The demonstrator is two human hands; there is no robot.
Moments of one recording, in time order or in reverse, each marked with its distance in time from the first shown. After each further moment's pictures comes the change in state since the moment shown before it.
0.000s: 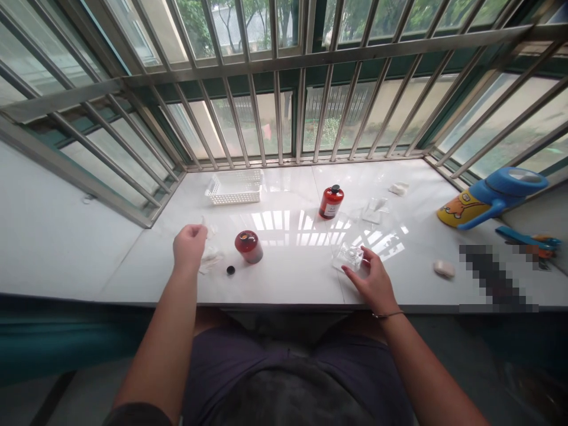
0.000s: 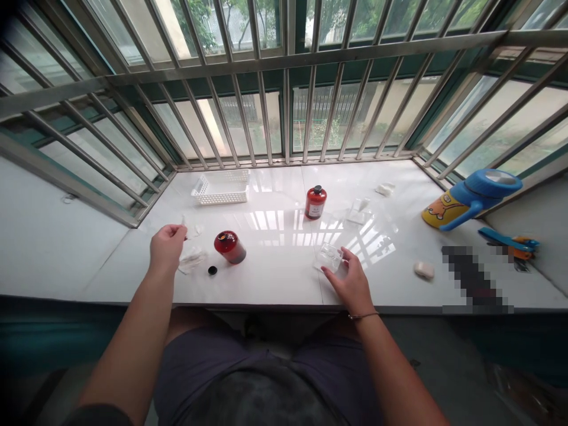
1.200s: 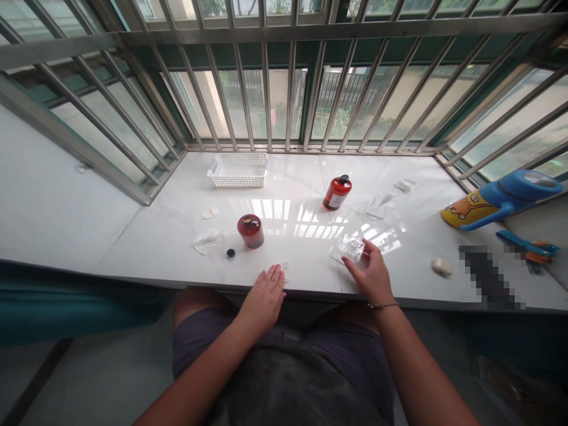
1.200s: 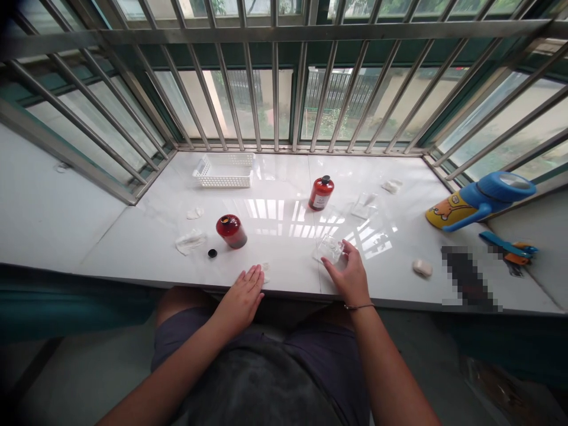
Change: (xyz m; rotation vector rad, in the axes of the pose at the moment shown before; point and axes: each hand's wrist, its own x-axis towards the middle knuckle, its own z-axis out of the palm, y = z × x) left_hand -0.240 0.016 0.078 0.192 -0.469 0.927; right_hand -0.002 0.000 -0.001 -0.048 -0.021 -0.016
